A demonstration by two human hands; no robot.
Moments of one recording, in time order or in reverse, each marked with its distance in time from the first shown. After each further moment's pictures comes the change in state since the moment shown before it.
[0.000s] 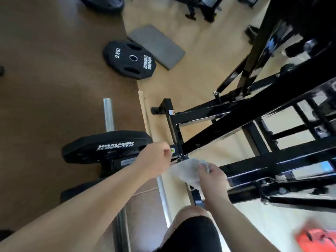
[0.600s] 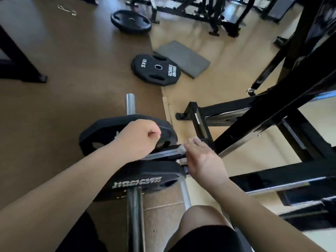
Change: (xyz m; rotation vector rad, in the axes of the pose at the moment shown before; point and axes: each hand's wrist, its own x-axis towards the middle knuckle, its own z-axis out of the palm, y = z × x) left_hand -0.003 -0.089 -0.029 0.121 0.278 0.031; right_hand 0.087 0.053 0.121 -0.662 -0.070 -1.324
